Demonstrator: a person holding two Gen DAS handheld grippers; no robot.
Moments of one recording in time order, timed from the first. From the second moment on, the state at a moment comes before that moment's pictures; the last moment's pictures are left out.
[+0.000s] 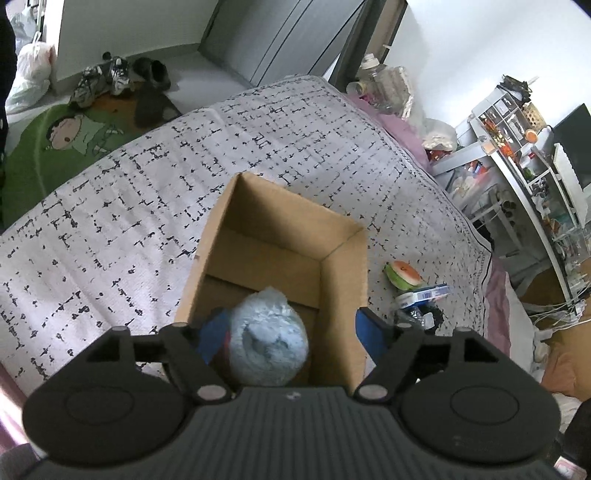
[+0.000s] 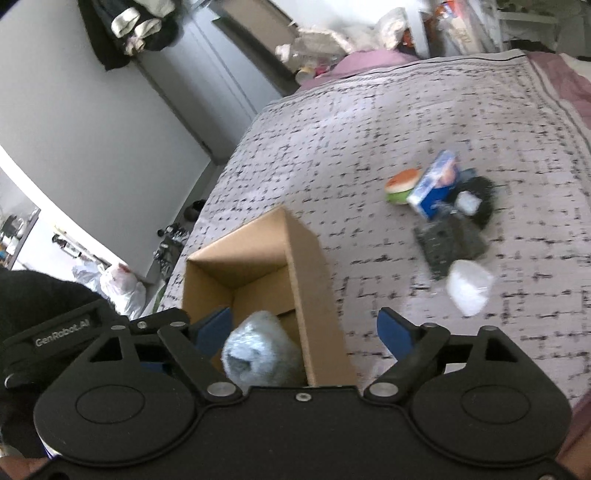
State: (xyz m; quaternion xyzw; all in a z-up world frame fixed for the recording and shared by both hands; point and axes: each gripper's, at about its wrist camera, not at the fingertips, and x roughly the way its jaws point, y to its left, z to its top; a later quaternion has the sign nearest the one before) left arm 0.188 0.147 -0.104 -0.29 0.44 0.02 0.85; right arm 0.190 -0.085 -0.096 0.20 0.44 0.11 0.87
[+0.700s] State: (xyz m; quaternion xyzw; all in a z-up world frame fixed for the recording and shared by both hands) left arm 0.178 0.086 -0.072 -0.24 0.44 0.01 0.87; right arm 0.175 -0.179 -0.083 0.25 0.43 0.08 0.87
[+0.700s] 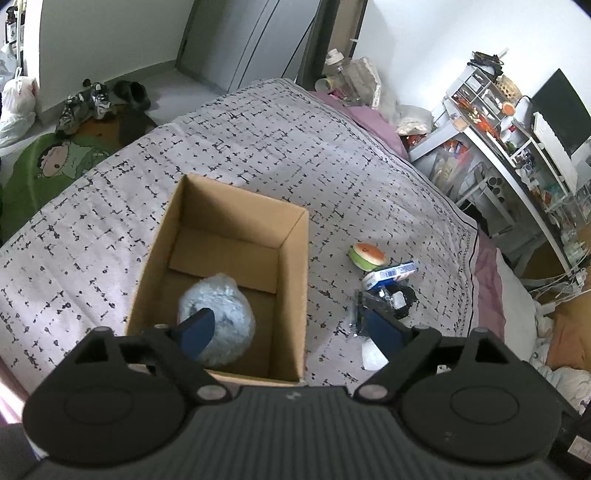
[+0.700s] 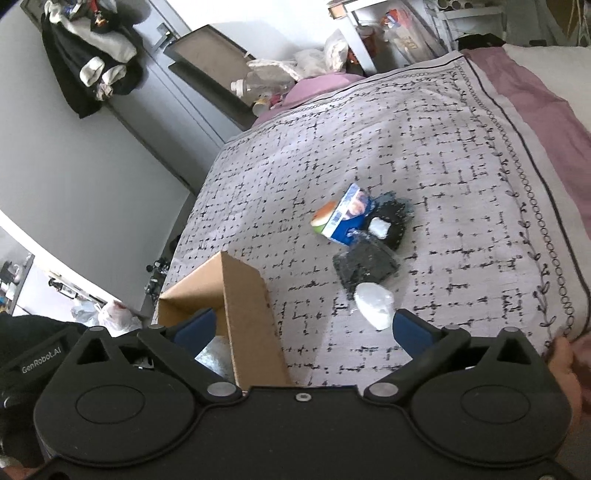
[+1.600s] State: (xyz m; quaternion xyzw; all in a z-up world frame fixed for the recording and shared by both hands) left arm 0.209 0.016 -0.076 -0.21 0.44 0.01 0.87; right arm 0.192 -0.253 -0.120 0.33 0.44 0.04 0.83
